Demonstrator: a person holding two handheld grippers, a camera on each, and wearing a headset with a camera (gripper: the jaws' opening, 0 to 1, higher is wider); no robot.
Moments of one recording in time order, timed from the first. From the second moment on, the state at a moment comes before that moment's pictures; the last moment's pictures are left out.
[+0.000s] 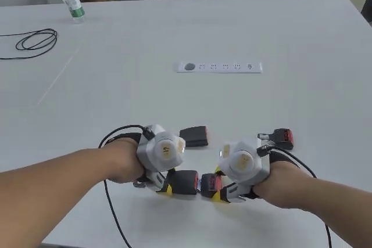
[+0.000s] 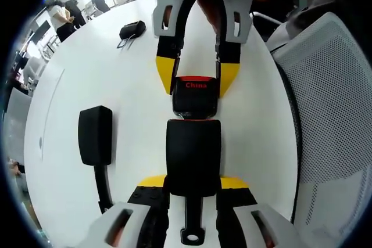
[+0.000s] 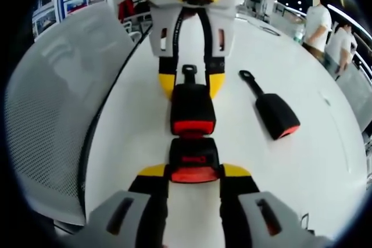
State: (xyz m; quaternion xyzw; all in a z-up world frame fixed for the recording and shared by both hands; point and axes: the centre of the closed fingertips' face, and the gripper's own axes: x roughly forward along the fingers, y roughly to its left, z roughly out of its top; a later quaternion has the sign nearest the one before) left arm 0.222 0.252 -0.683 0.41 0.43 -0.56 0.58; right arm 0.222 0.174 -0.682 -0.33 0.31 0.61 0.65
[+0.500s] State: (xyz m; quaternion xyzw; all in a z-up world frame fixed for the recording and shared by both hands) left arm 0.223 0.254 -0.681 0.44 0.43 -0.53 0.58; right arm 0.221 0.175 -0.678 -0.32 0.32 0.60 0.66
